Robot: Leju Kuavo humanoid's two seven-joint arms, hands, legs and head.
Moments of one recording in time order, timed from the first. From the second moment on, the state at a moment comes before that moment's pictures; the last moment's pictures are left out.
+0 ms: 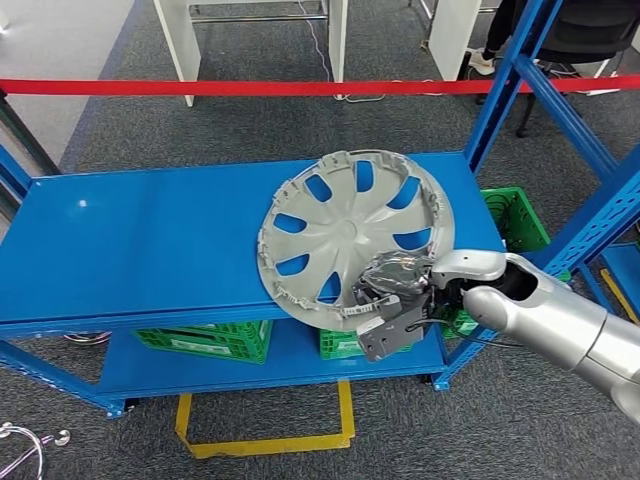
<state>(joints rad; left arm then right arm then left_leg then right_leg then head) -0.09 -0.06 -1.48 -0.13 1.37 0.03 -0.46 -0.85 -0.62 1.06 -1.51 0.52 0.34 -0.13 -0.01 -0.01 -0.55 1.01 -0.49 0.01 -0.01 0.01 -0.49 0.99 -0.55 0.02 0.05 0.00</state>
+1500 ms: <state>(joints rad) -0.09 -0.07 -1.50 -0.13 1.40 0.03 -0.47 -0.49 -0.50 0.92 -1.58 0.99 -0.18 -0.07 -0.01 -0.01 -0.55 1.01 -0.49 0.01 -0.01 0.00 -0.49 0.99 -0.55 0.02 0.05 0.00</state>
